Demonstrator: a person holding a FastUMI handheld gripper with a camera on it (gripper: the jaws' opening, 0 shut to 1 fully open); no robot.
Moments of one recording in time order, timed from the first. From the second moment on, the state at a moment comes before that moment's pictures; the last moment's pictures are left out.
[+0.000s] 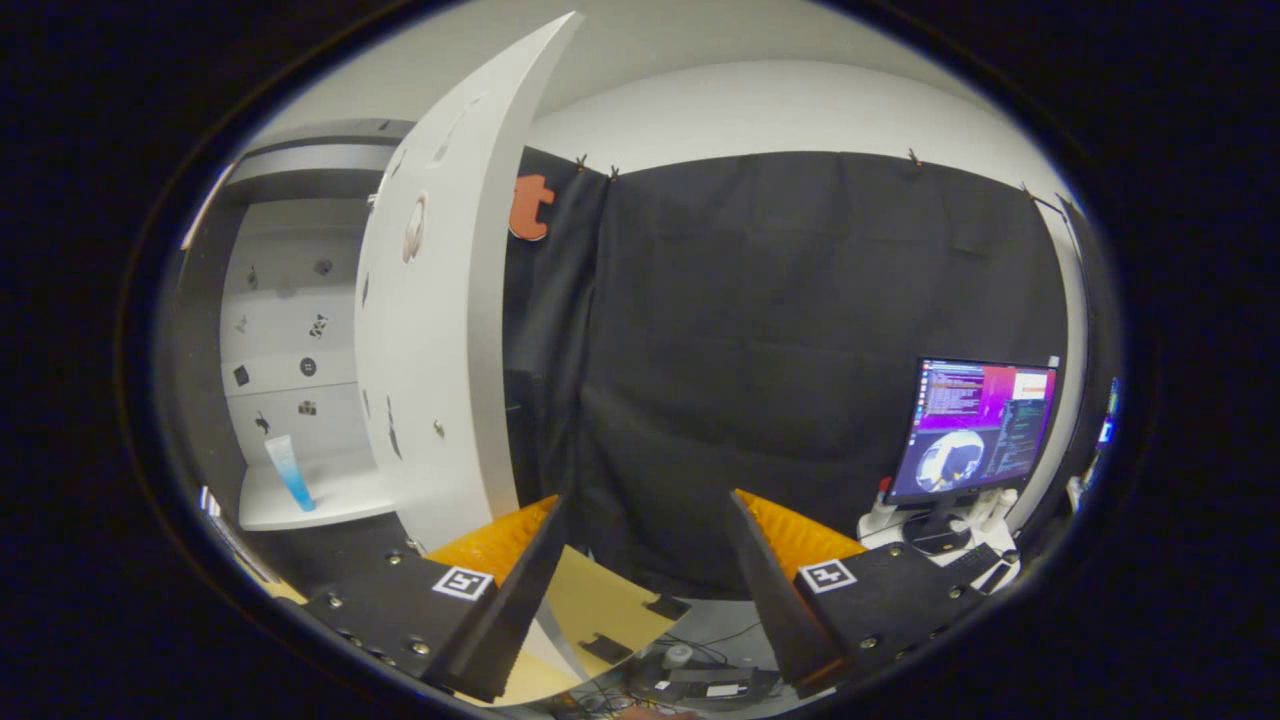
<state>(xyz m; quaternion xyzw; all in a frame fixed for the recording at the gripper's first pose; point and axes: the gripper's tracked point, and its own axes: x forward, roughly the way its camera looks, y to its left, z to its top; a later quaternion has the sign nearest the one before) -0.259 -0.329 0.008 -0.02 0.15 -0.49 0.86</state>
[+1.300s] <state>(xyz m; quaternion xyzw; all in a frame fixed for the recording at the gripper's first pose) -0.175 -0.154 -0.018 0.06 0.19 -0.15 0.97</state>
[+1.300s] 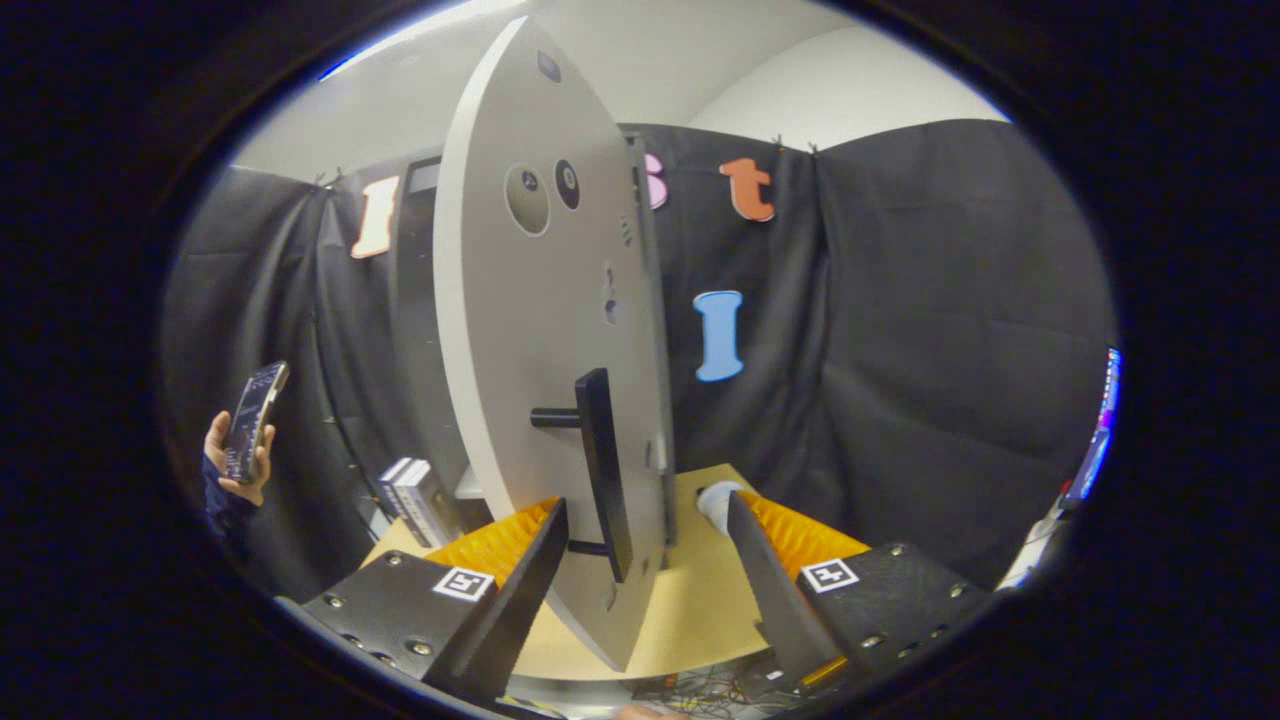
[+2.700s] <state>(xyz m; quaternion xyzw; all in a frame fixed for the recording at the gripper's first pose) 0.047 -0.006 -0.072 0.06 0.17 0.08 0.98</state>
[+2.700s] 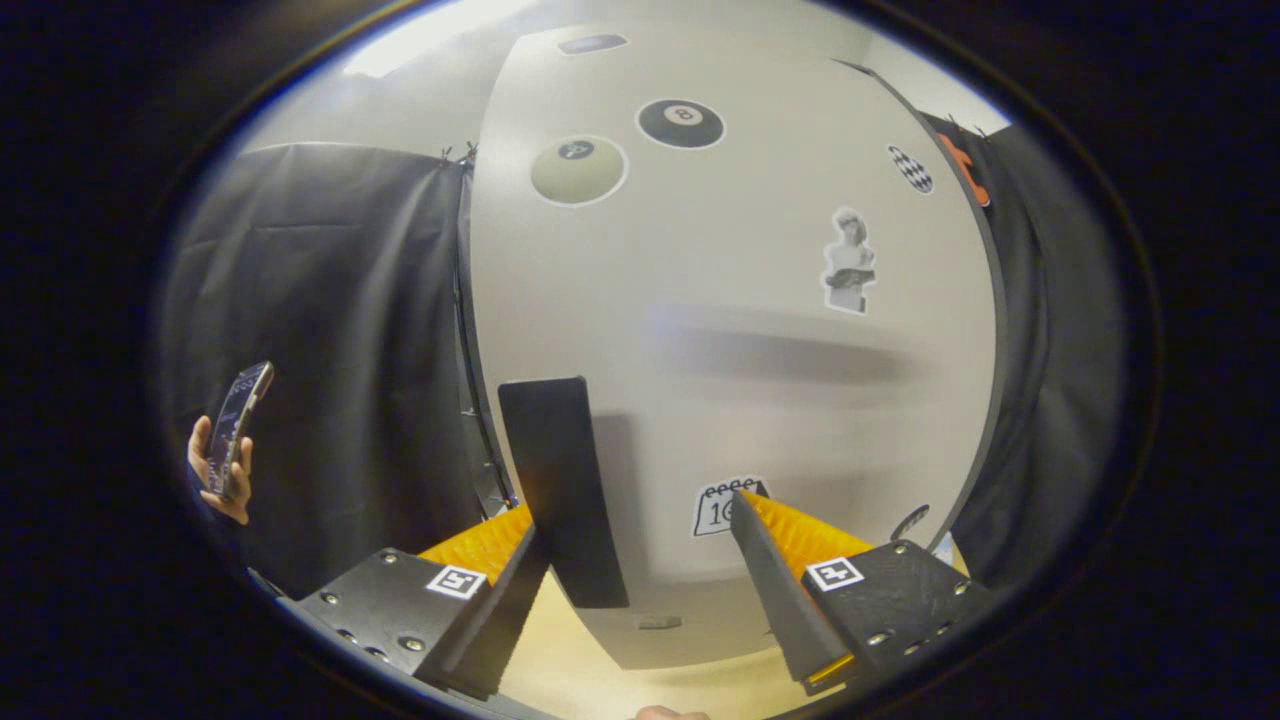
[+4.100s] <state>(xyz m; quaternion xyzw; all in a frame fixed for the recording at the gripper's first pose) 0.069 0.017 -0.079 0.07 0.16 0.04 0.98</state>
